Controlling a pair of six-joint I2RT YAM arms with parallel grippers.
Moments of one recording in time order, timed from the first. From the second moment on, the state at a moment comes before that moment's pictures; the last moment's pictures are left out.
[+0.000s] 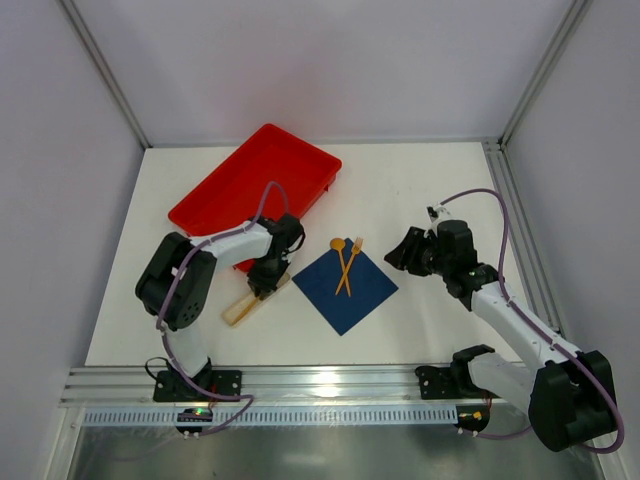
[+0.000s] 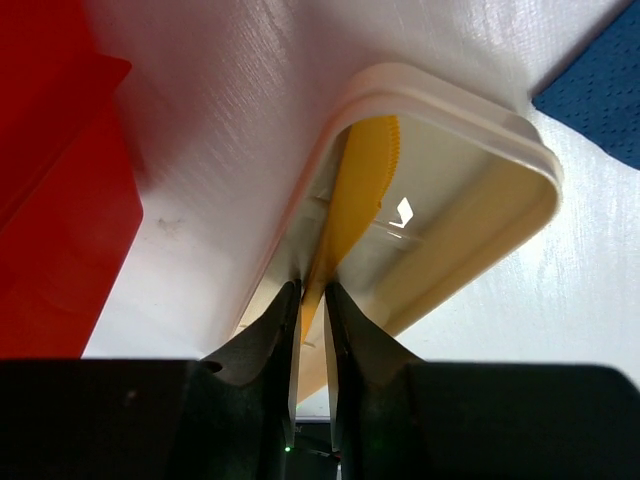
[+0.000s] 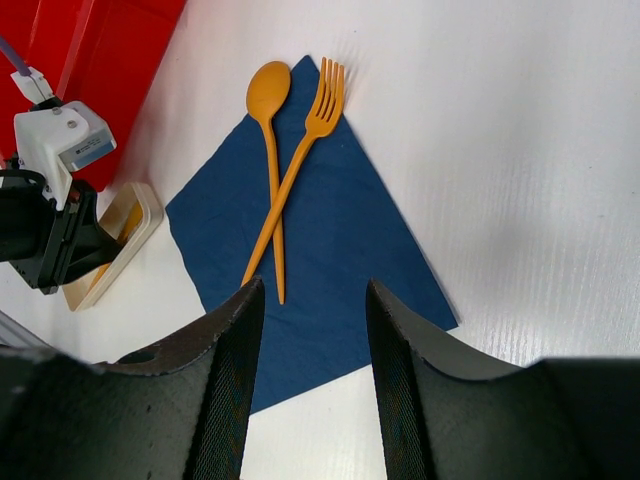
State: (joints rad) left arm -0.60 1.81 1.13 -0.91 -0.14 -0.13; right arm 0.27 1.02 0.56 -0.15 -0.27 0.56
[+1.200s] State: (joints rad) left arm -0.60 1.69 1.20 -0.96 -0.29 -0.19; right arm 0.27 1.02 0.56 -0.16 -0.27 0.55
